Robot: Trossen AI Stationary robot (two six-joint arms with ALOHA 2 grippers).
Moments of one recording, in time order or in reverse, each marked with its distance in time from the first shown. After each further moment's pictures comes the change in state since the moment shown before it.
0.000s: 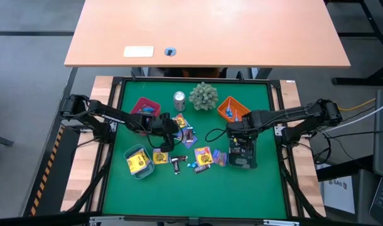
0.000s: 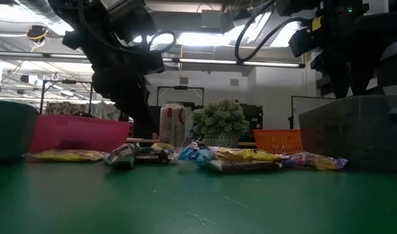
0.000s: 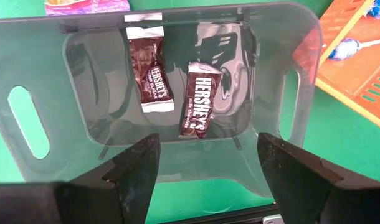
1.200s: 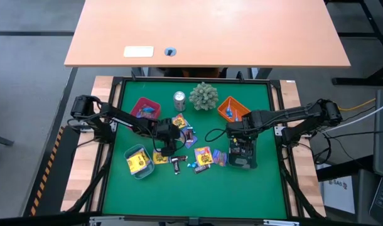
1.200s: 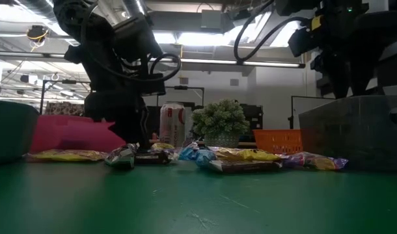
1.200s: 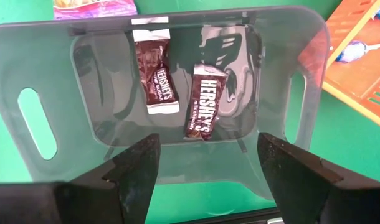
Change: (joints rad) left arm -0.018 0.158 0.004 0.014 0.042 -0.028; right arm 0.000 0.000 0.000 0.010 -0.015 0.000
